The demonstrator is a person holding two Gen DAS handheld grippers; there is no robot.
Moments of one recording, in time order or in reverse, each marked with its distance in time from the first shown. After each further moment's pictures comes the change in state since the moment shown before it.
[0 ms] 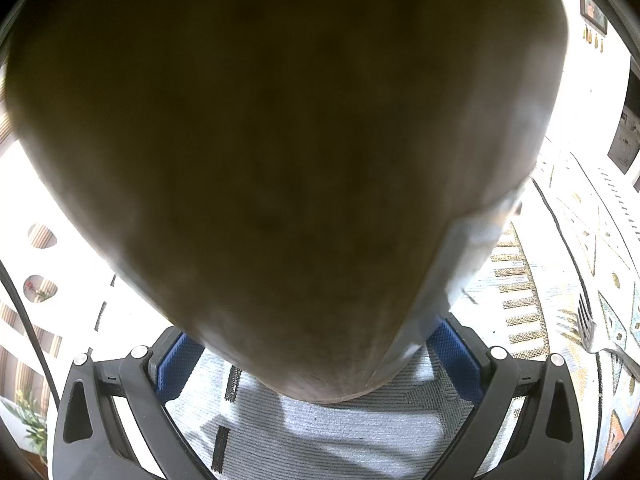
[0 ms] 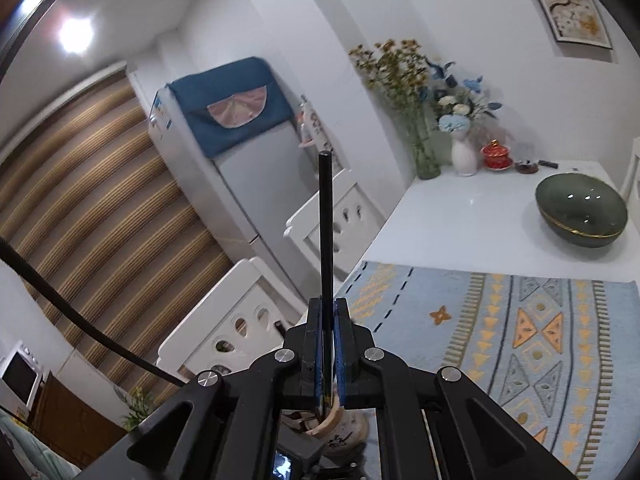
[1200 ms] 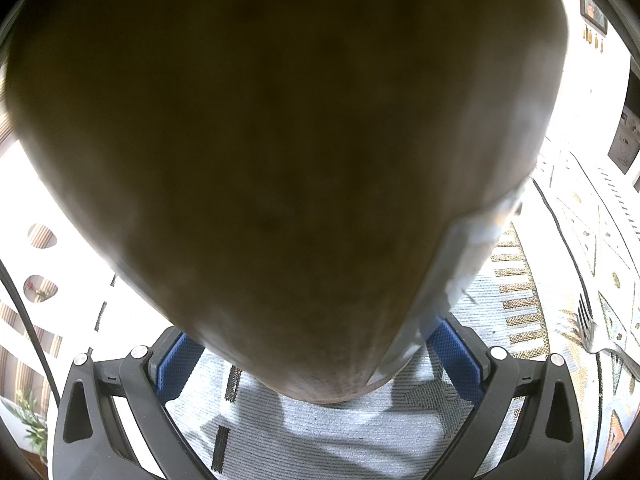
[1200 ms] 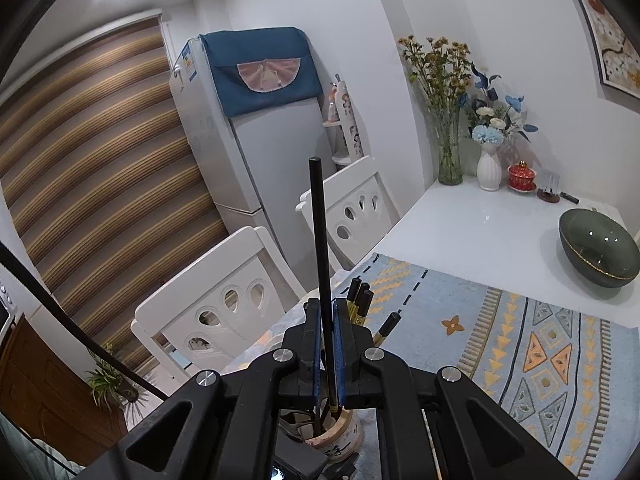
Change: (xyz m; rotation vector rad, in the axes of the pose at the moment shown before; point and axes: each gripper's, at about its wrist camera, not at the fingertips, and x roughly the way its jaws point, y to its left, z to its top) left arm 0.000 0.002 0.000 -0.001 0.000 0.000; right arm 0.049 0.026 -0.017 -0.170 0.061 -0.028
